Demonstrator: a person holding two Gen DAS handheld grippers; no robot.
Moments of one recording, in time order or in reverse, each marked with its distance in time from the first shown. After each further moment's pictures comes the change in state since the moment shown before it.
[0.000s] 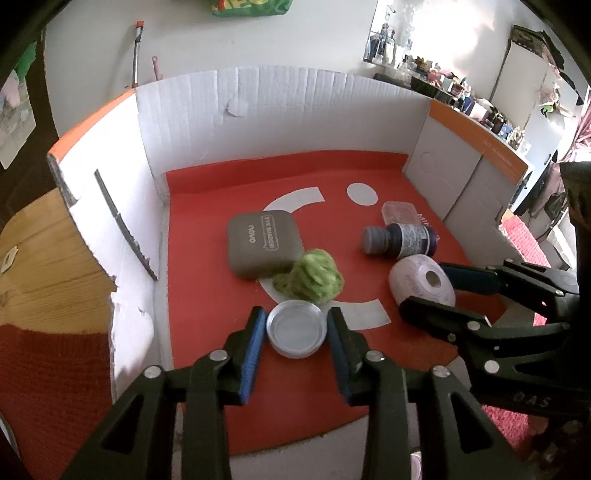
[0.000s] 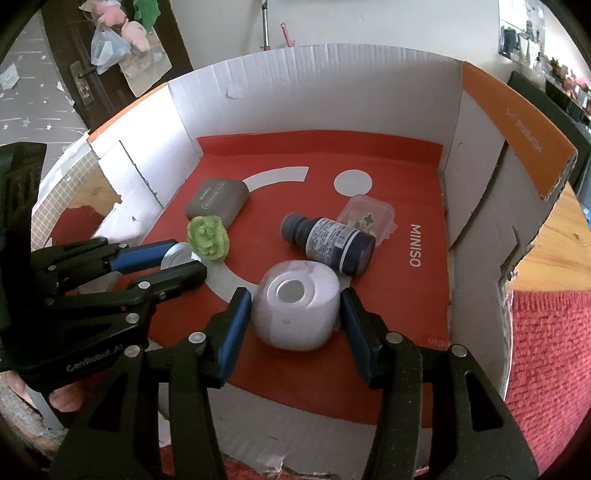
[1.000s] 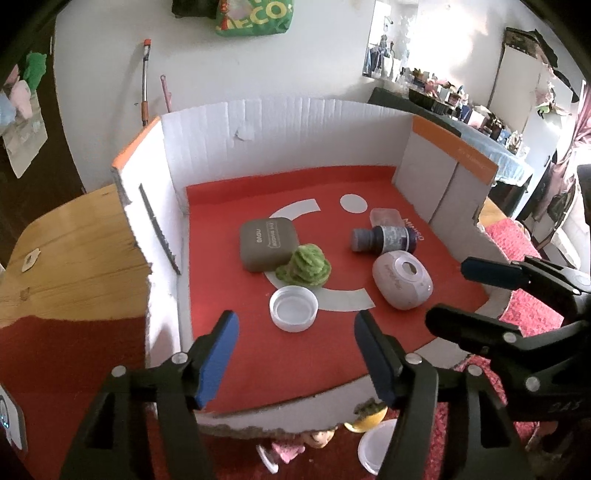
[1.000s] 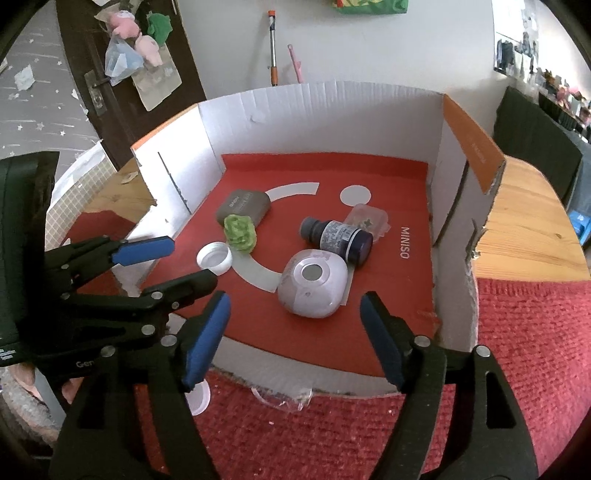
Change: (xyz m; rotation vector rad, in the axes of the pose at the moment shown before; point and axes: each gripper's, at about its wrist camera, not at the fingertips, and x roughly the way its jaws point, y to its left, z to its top) left arm -0.031 -0.009 -0.012 0.013 -0.070 0.035; right arm -0.043 0.011 -0.016 -0.013 -0.088 0.005
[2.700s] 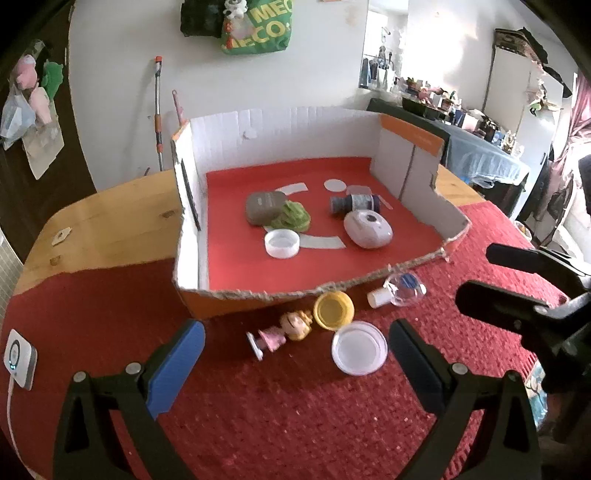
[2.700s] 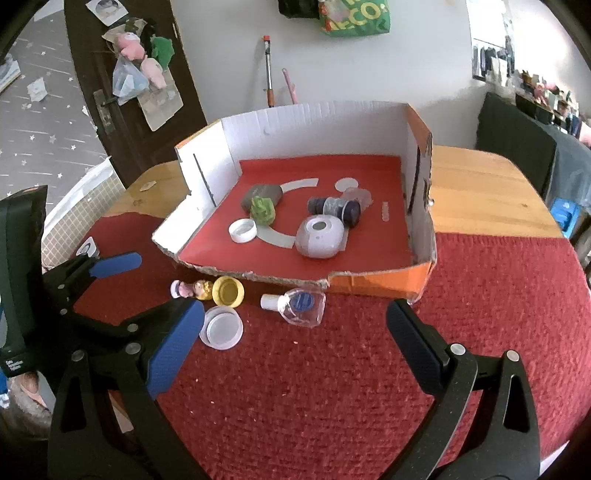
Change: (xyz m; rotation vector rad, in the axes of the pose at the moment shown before) left arm -0.060 -0.021 -0.063 0.018 -0.061 0.035; right arm -0.058 0.012 -0.053 0.044 -0.078 -0.010
